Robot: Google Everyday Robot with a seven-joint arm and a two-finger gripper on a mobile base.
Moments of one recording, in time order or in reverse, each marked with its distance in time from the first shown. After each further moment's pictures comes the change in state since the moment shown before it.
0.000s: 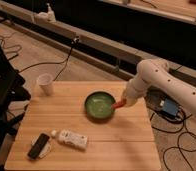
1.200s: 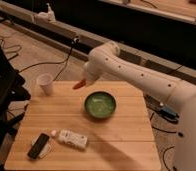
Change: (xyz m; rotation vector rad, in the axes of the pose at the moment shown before) arm -0.221 -0.168 0.013 0.253 -0.024 -0.382
